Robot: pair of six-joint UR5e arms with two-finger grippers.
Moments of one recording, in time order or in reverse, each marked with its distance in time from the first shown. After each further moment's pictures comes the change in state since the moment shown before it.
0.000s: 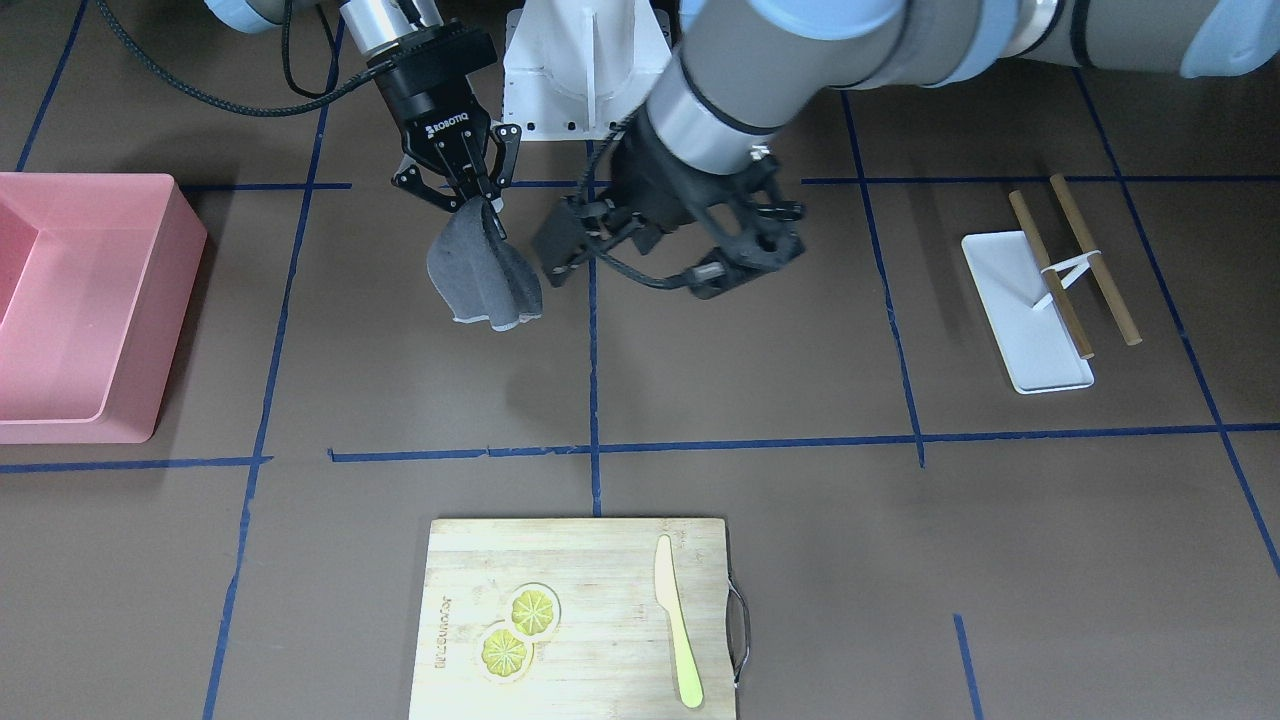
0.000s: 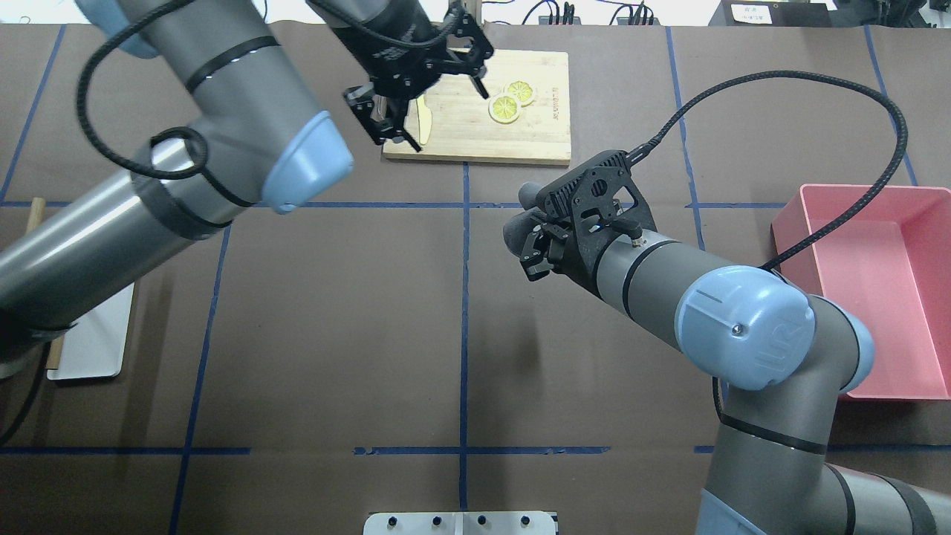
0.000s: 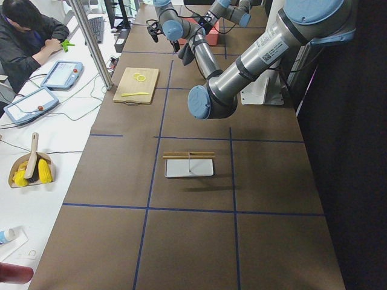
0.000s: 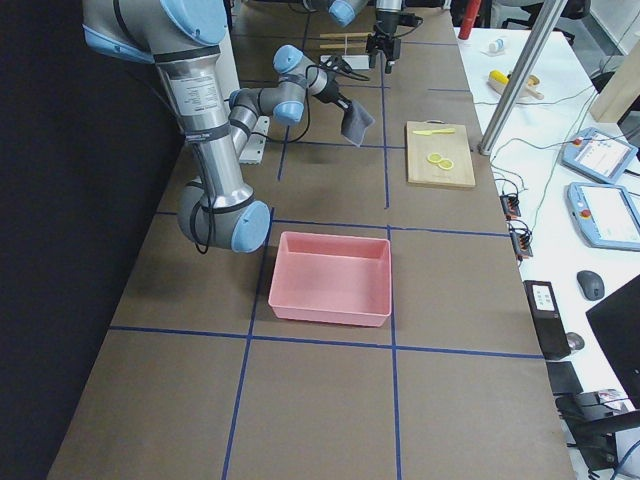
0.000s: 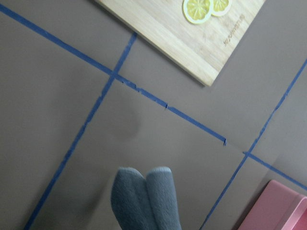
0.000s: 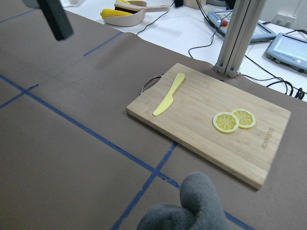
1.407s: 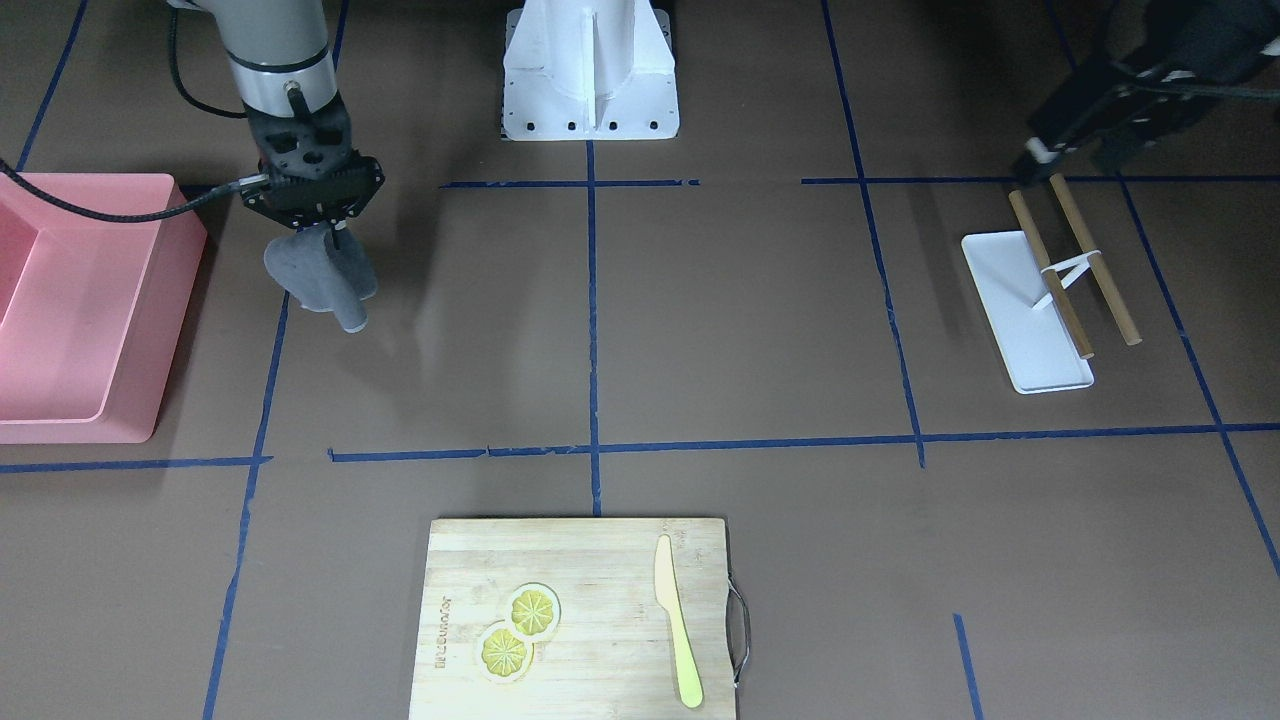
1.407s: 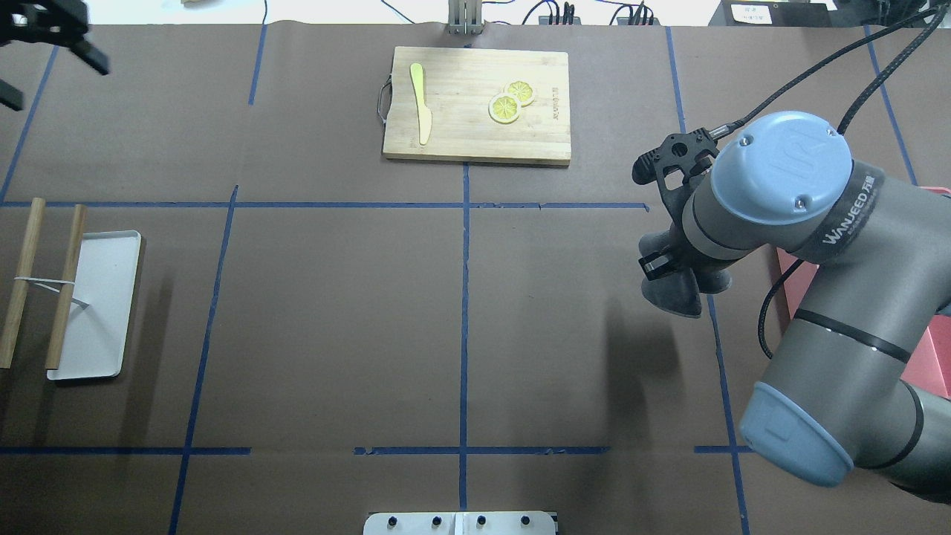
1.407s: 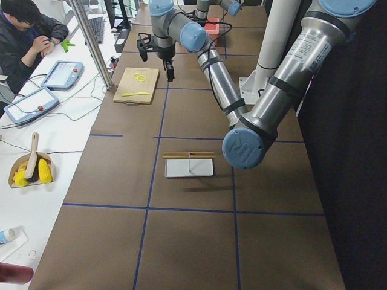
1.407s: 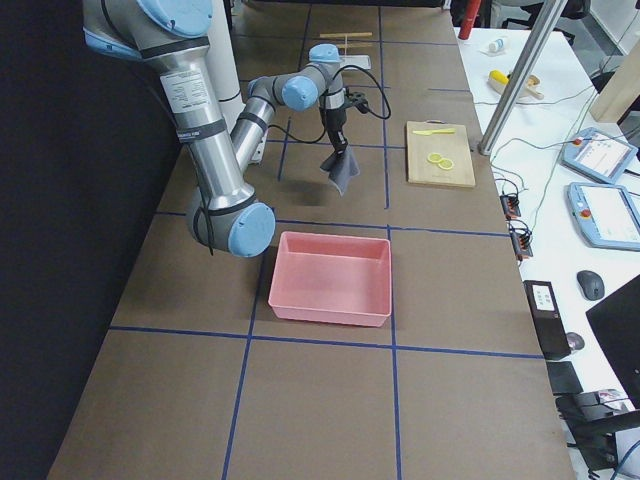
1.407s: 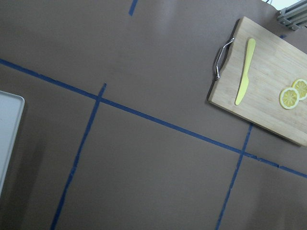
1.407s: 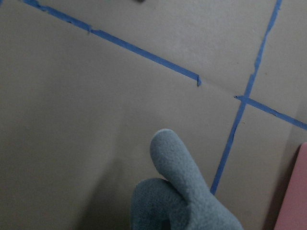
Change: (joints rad) left arm -0.417 0.479 -0.501 0.539 -0.073 0.876; right arm 0.237 0.011 0.031 -0.719 0.497 -0.009
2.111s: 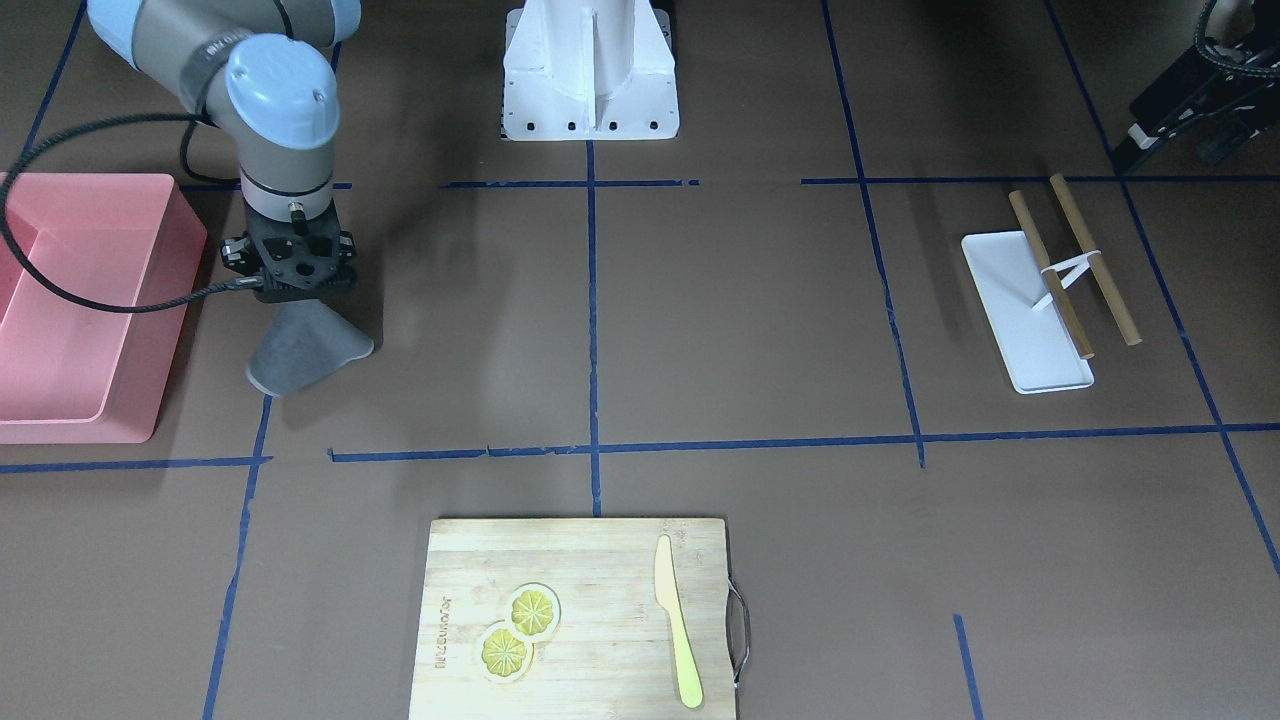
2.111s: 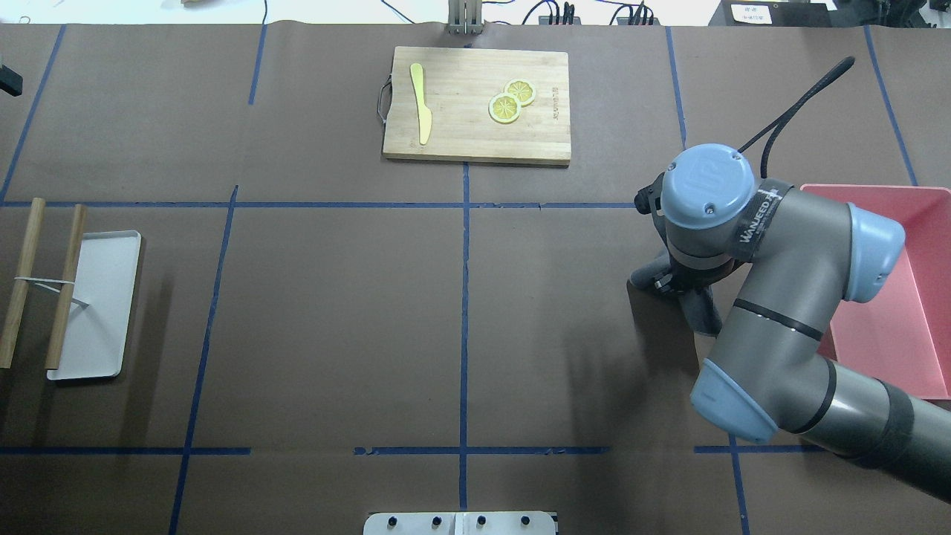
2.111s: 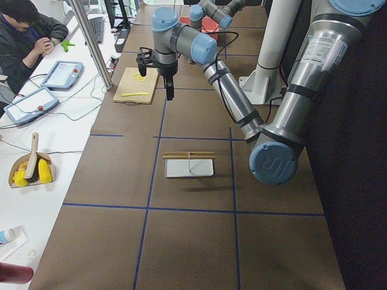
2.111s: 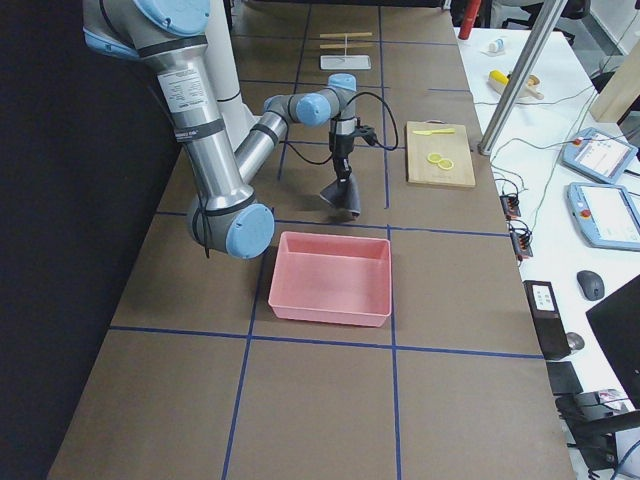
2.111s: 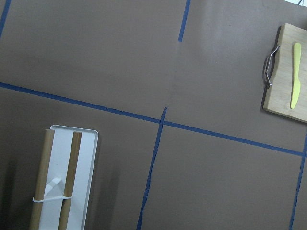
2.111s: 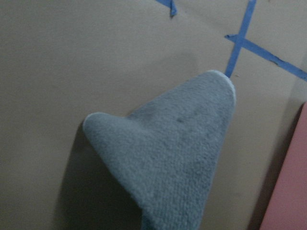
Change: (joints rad) left arm -0.049 0.090 -0.038 0.013 0.010 0.123; right arm -0.042 0.012 -0.217 -0.021 0.002 0.001
